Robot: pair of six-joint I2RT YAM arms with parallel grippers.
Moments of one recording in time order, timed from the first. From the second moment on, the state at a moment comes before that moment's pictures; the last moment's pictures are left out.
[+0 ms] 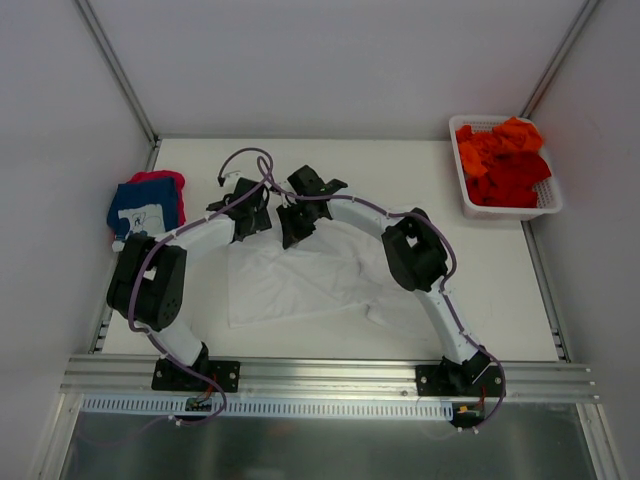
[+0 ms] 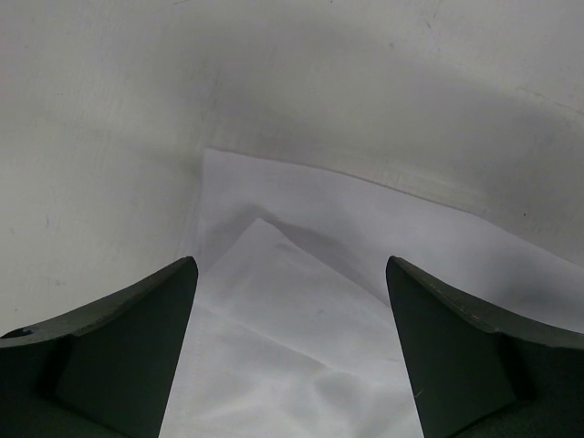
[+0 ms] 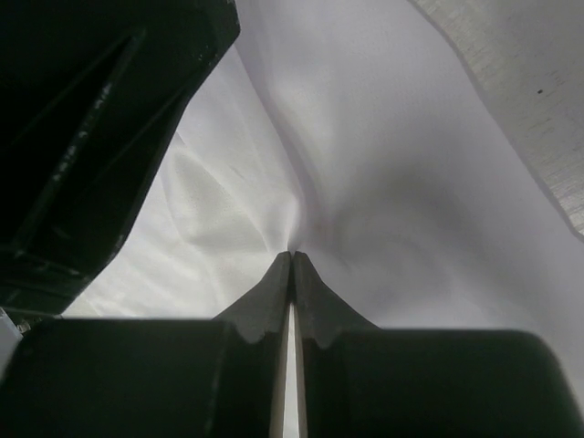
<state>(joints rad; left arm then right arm) -0.35 1.65 1.00 -0.29 -0.44 -0.56 0.76 2.37 1.96 -0.64 -0.45 0.18</state>
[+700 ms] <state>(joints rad) -0.35 1.74 1.00 -0.31 -0.45 -0.56 0.76 2.37 1.96 -0.63 -0.44 0.19</state>
